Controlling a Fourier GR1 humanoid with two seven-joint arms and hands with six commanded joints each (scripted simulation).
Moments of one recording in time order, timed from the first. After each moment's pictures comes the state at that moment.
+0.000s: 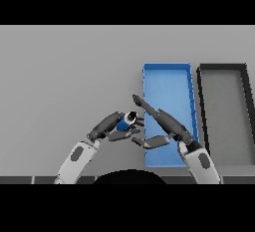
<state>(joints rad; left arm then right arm) -0.24 0.06 -0.52 -1.58 -0.02 -0.25 -0.03 -0.10 -0.23 0.31 -2.09 -0.05 0.33 0.30</state>
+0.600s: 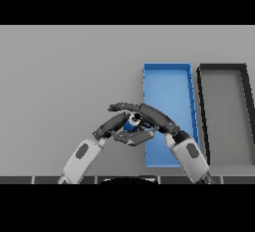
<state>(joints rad) -0.23 0.02 -0.48 -1.55 -0.02 -0.32 -0.02 -0.36 -0.13 0.38 -1.94 -0.08 0.39 0.42</state>
